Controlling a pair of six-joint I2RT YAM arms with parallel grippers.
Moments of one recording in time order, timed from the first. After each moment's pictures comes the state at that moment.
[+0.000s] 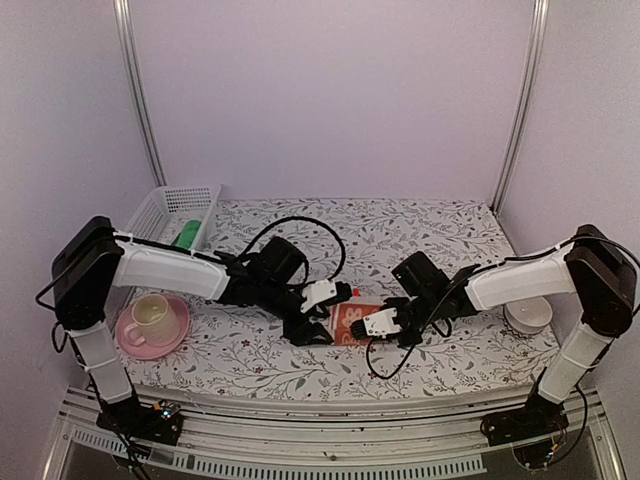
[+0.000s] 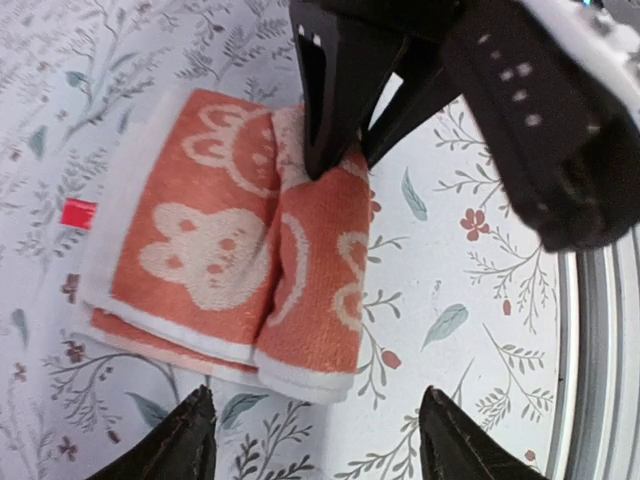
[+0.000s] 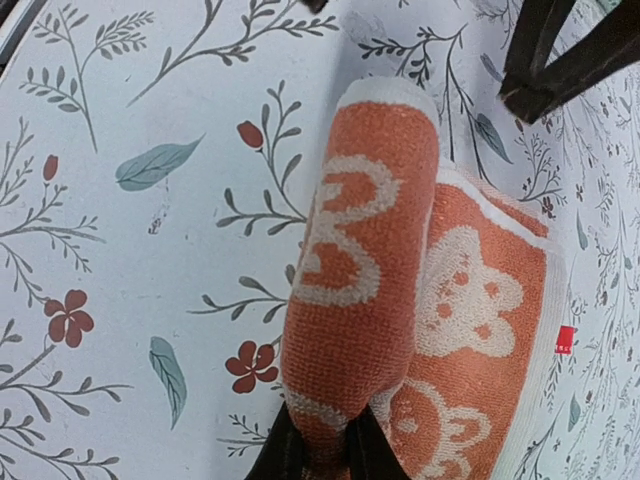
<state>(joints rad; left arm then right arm) -0.89 1.86 1.13 -0.22 0.43 0.41 0.82 1.67 0.83 -0.15 -0.23 -1.02</state>
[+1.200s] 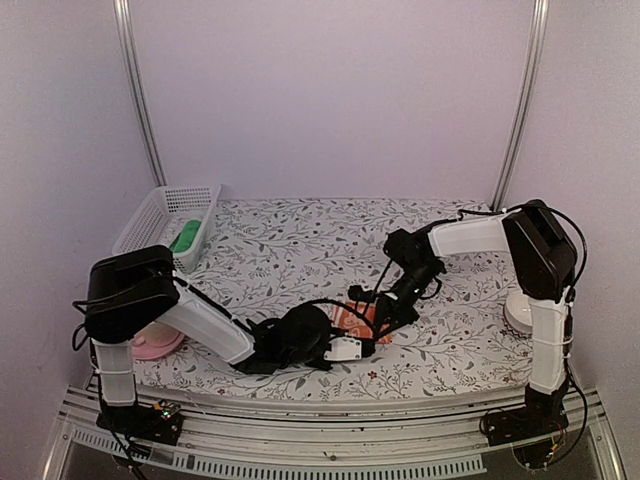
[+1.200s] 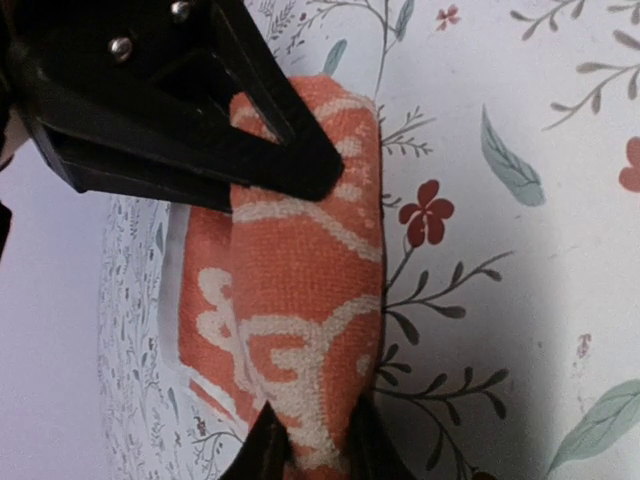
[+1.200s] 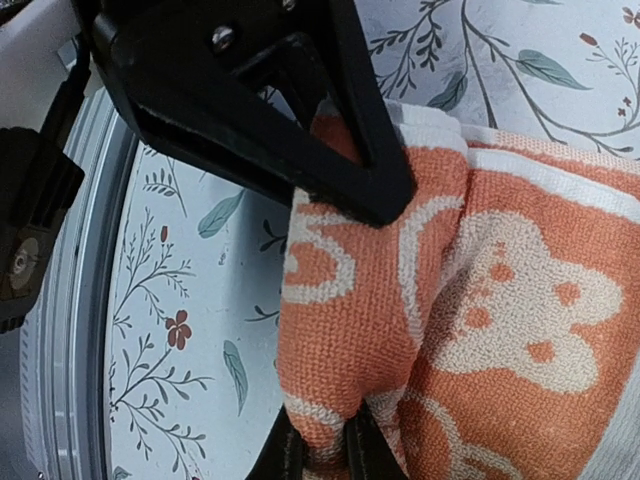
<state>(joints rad) -1.17 1.99 0.86 0.53 -0.31 0.83 0.62 2.10 1.40 -0.92 -0.71 -1.01</state>
